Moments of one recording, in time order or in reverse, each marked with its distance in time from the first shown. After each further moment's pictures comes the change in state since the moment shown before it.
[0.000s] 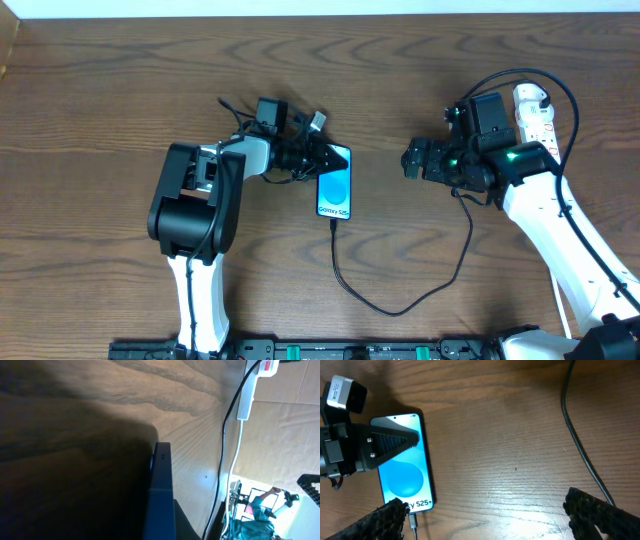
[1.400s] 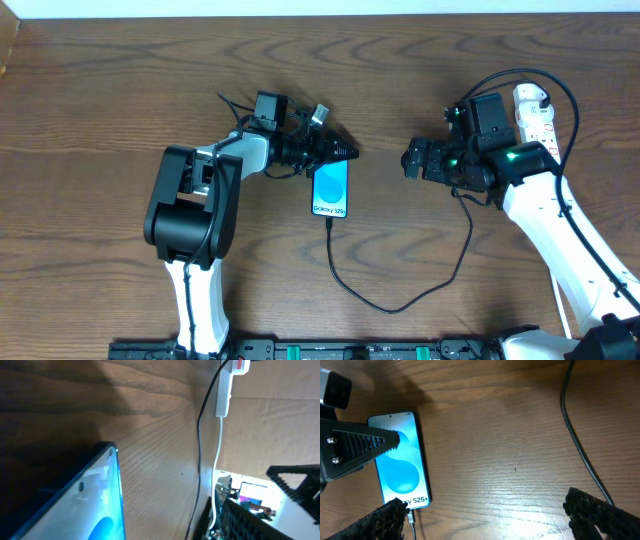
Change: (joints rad) left arm 0.000 -0.031 0.020 -0.013 0.052 -0.012; right arm 0.001 0.000 0.000 0.002 0.003 0.000
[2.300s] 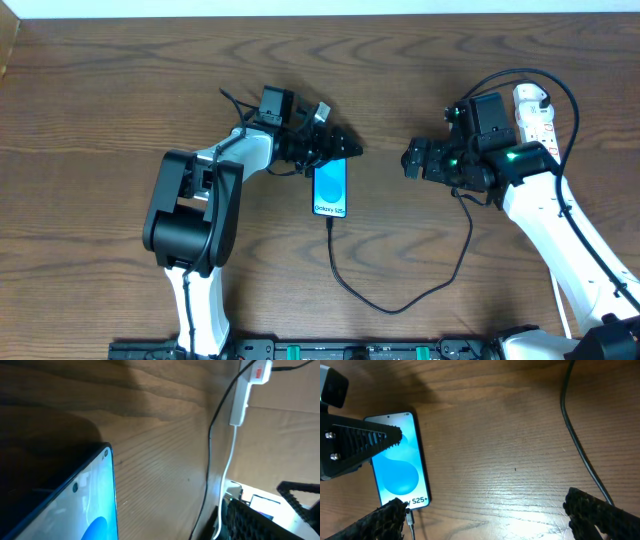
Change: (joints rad) left arm -0.032 -0.041 0.031 -0.095 -0.127 -0.050; right arm 0.000 0.000 0.000 0.000 0.000 0.000
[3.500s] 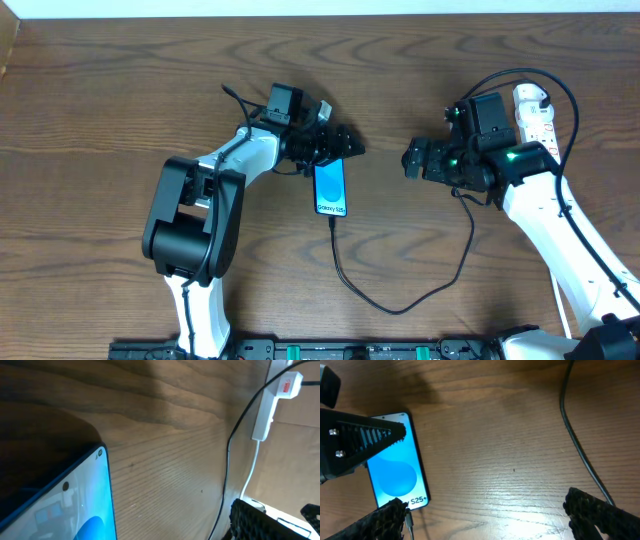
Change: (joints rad) left arm -0.038 -0.046 0.011 -0.055 -0.166 -0.049; right arm 0.000 0.000 0.000 0.001 0.010 -0.003
